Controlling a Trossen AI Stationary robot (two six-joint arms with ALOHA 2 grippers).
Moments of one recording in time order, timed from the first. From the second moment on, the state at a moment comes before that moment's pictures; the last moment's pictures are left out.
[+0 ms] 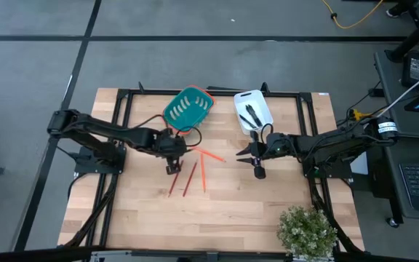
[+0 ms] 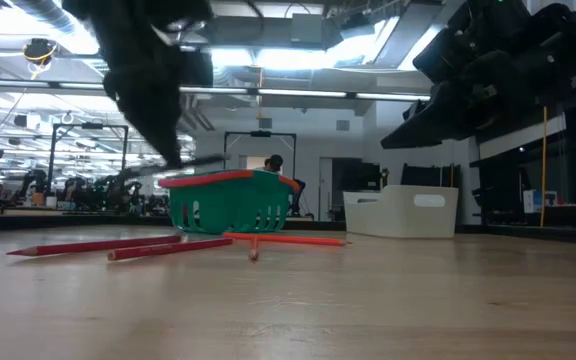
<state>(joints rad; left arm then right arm) -0.06 1.37 0.88 -0.63 -0.25 -0.28 0.00 1.24 0.40 0.39 -0.06 -0.06</state>
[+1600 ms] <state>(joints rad) 0.01 1.56 0.54 0.82 0.08 0.06 0.00 1.54 0.52 0.89 -0.14 -0.09</state>
